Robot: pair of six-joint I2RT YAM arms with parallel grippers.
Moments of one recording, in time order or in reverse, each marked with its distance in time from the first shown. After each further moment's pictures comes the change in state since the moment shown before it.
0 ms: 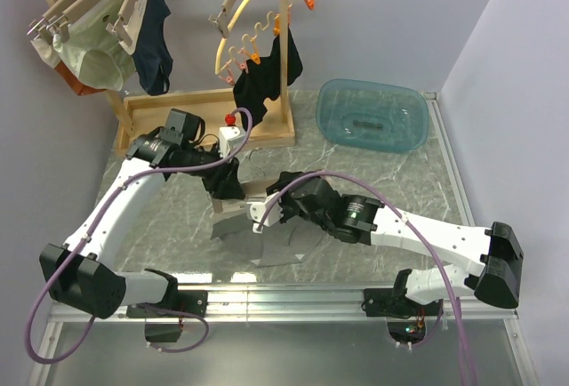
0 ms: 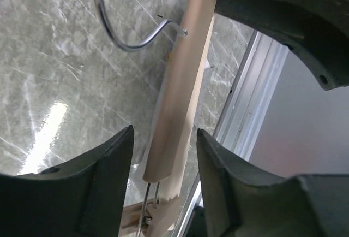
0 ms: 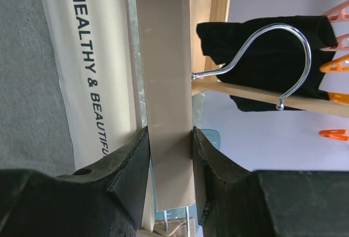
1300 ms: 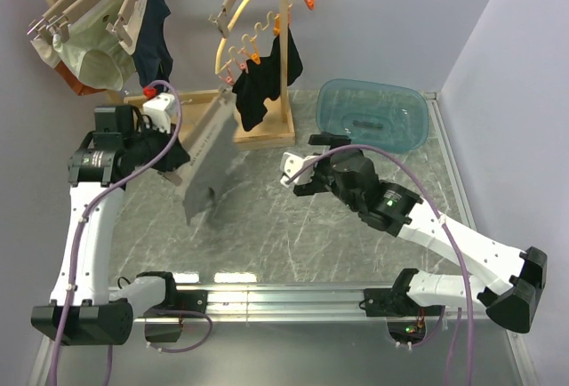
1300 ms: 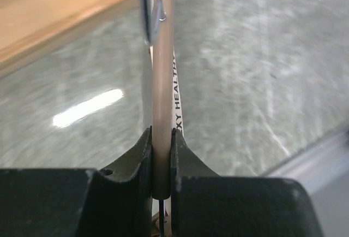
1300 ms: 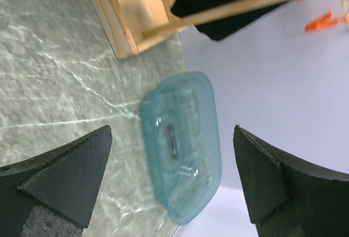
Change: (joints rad) left arm 0.332 -0.175 0.081 0.021 -0.284 -0.272; right arm -0.196 -0.158 0.004 0.010 0.039 0.155
